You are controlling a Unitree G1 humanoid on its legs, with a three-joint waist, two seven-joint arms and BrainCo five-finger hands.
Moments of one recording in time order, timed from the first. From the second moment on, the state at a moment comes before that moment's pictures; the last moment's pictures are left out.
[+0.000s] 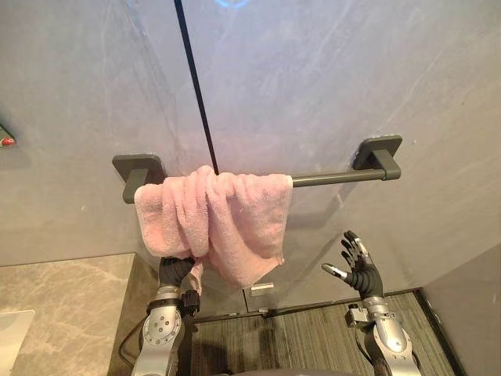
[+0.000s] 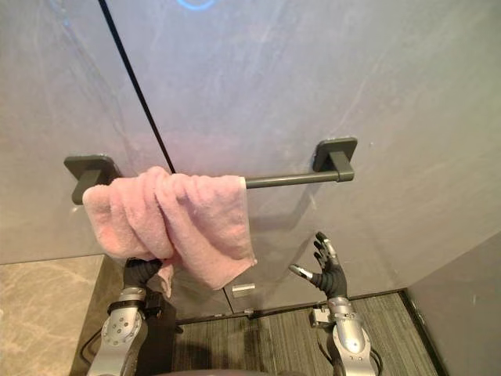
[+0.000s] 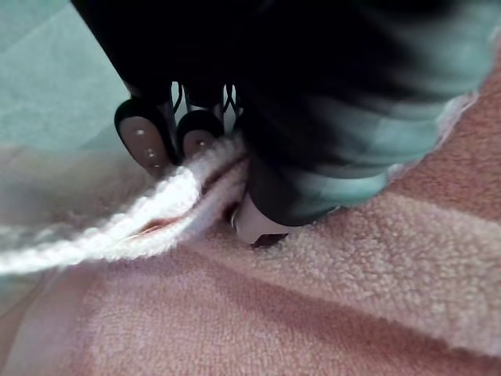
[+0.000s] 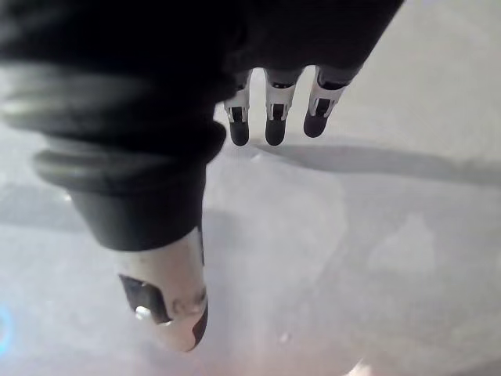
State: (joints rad) left arm 0.26 0.12 -0.02 -0.01 -0.04 -0.21 0.16; right arm 0.32 -0.09 0.04 -0.07 0.16 -0.19 0.05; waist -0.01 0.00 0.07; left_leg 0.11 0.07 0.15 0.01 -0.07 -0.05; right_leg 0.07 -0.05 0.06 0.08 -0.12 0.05
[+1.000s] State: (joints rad) left arm 0.22 0.10 -0.18 -0.02 -0.08 -0.22 0.18; right arm 0.13 -0.21 0.38 0.01 0.19 -0.19 0.09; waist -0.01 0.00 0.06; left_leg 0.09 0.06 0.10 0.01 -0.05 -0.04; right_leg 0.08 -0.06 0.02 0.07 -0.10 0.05
